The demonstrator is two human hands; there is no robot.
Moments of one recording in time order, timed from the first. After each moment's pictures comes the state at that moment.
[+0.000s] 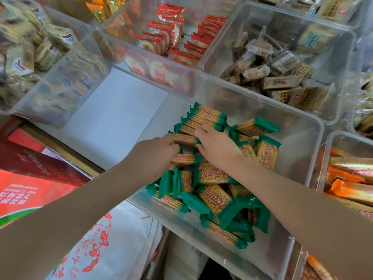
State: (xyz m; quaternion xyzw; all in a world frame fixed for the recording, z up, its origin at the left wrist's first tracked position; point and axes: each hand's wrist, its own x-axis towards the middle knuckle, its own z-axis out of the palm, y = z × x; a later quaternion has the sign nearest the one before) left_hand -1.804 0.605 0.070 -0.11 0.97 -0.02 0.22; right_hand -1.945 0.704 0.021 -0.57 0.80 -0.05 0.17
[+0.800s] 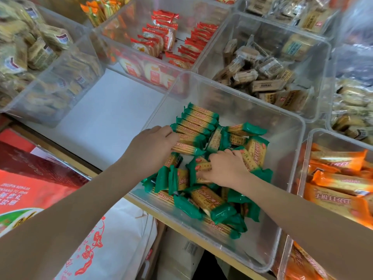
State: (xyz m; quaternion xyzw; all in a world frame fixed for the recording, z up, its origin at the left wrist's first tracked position) left_hand -1.795 0.598 0.056 -0.08 1.00 0.05 0.00; right_hand -1.924 0.749 0.030 -0.46 0.84 0.10 0.28
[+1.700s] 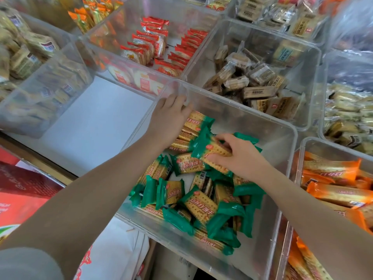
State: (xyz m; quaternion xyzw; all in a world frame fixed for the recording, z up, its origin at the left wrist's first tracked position) left_hand -1.902 0.581 0.035 -0.17 0.98 -0.03 -0.02; right_hand -1.977 0.768 0.055 -0.39 0.85 -0.19 0.29
